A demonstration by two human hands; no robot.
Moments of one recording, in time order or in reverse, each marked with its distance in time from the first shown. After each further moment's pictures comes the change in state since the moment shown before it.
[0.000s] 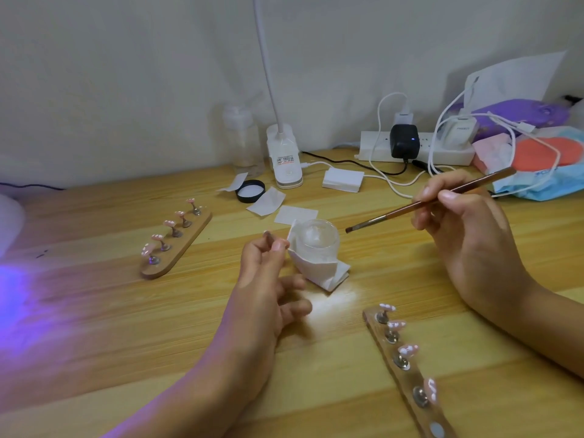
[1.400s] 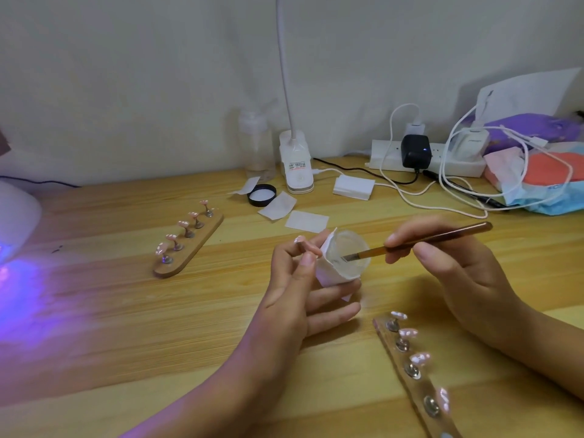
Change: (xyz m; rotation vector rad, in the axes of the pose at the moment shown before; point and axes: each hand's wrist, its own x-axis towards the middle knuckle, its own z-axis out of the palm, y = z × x) left_hand -0.006 -0.005 0.004 -0.023 -0.248 0.076; right_hand -0.018 0.001 0.011 -0.319 -0.350 -0.189
